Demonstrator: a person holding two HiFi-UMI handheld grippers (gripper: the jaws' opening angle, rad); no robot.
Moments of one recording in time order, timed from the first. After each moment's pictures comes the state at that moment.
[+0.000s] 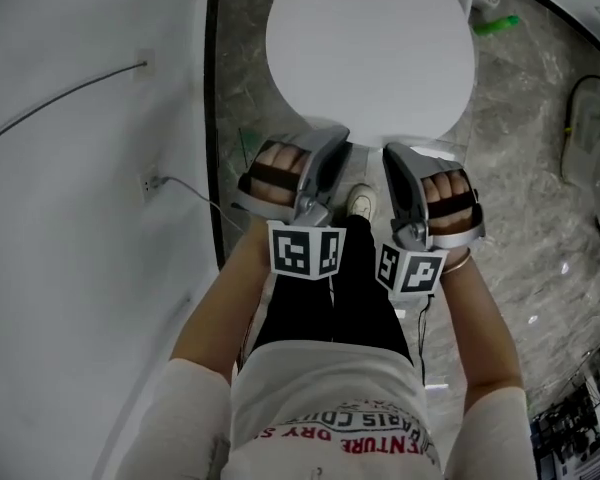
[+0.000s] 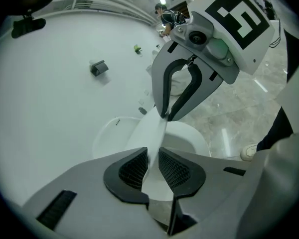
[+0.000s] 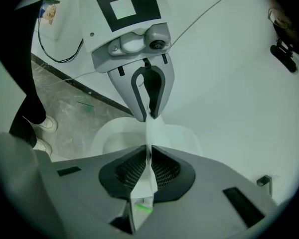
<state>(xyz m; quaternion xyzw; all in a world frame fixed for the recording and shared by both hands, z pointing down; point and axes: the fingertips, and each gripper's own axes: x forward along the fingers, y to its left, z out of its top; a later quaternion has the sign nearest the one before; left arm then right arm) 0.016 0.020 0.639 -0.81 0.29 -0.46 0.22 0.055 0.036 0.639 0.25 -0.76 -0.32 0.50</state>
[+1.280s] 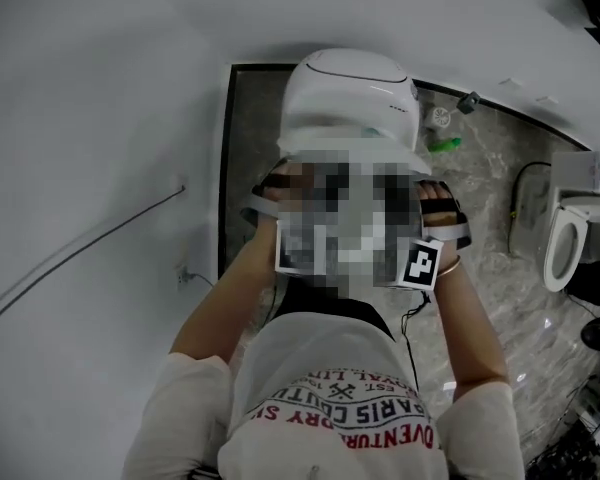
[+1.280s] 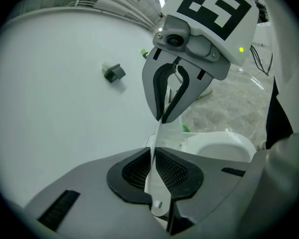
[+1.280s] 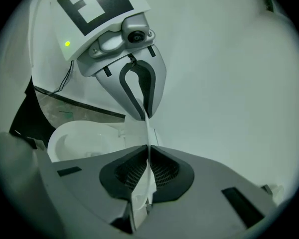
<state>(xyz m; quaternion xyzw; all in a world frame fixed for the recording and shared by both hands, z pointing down) 0.019 -0.229 0.430 -0.82 0.26 -0.44 0.25 0.054 -0.221 0.431 0.26 -0.77 -0.25 0.52</state>
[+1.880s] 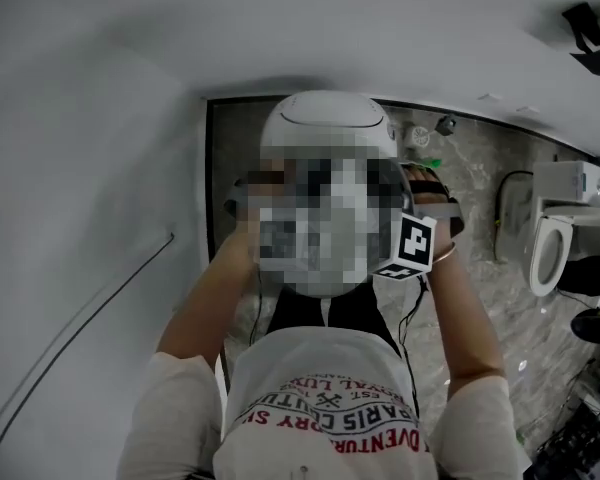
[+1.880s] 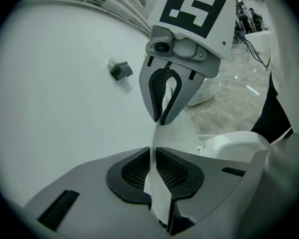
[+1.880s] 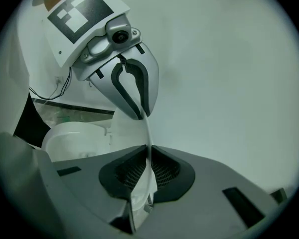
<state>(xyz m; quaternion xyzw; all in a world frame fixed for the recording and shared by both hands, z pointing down) 0.047 -0.373 0.413 -0.85 0.22 -0.42 0.25 0.082 -0.368 0.415 0.25 -0.78 -0.18 0.54</state>
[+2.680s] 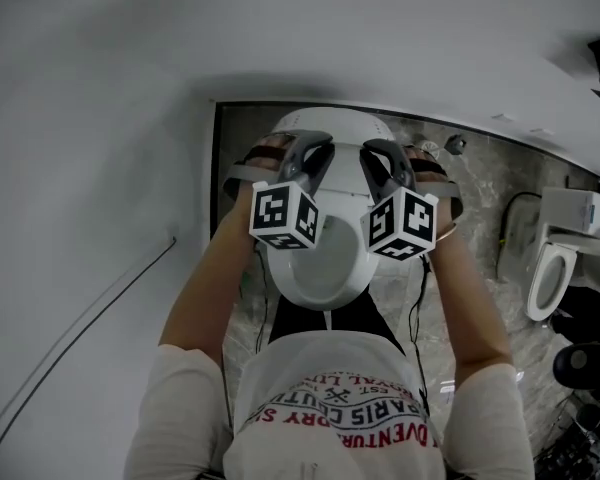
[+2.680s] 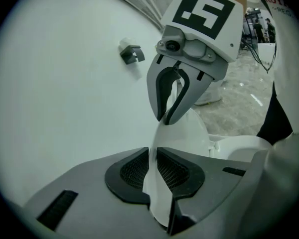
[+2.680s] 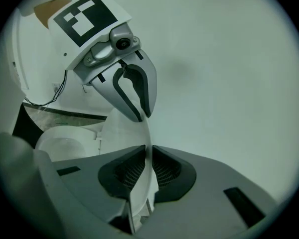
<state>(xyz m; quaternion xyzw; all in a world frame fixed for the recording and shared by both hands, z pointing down) 0.052 -0.464 0.430 -0.85 0.24 -0.44 0.18 0.087 -0.458 0.429 0.23 -0.82 -0.16 0.50</state>
